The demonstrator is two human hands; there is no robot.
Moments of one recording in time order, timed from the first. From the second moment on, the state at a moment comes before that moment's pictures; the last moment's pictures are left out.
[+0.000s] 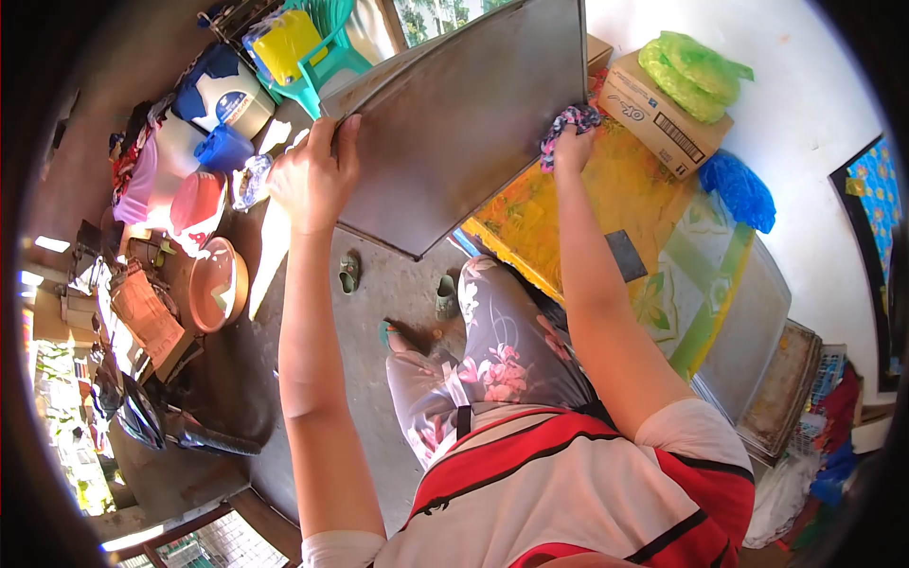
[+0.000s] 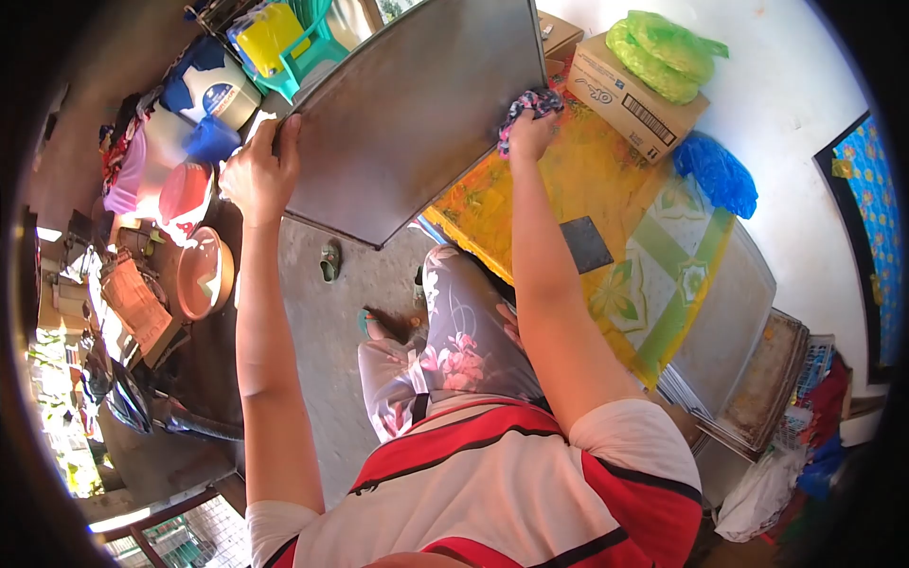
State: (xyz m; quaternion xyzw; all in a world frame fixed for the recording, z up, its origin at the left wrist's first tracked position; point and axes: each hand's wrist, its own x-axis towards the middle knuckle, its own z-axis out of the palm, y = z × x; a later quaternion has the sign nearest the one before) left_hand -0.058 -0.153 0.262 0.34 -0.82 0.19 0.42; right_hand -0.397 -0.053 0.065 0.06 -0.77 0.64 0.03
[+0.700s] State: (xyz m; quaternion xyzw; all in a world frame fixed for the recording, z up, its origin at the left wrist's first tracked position) left_hand -0.068 -0.148 0.262 0.31 -0.80 0.24 0.46; right_hand -0.143 0.028 0.066 0.31 -0.63 0.66 -0.26
